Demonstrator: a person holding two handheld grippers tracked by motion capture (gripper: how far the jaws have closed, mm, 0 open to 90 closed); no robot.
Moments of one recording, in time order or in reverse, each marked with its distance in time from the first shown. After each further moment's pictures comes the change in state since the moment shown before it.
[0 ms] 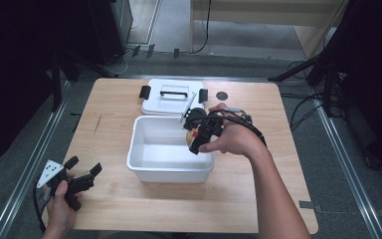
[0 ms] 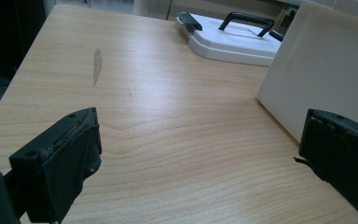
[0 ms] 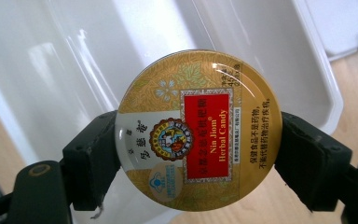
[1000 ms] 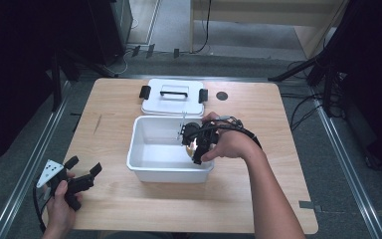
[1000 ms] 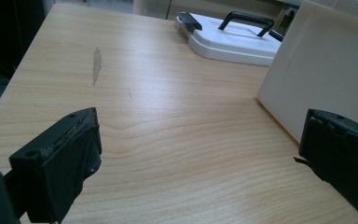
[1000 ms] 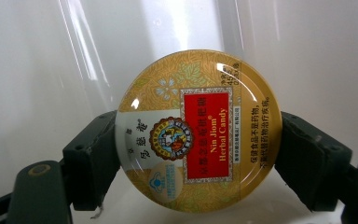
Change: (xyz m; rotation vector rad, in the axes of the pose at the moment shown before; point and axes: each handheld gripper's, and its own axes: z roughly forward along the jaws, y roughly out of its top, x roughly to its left) left arm 0.001 0.000 0.000 0.005 -0.003 -0.004; right arm 0.008 -0.005 0.044 0.071 -0.019 -0.245
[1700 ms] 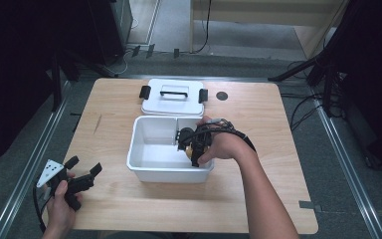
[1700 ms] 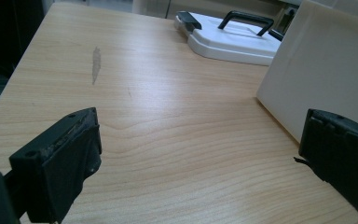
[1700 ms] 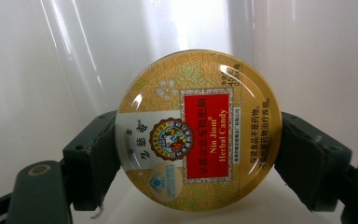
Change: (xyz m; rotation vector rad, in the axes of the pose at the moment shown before) left arm 0.000 0.000 0.000 0.003 -0.003 0.001; right arm 0.005 0.012 0.024 0.111 -0.026 -0.054
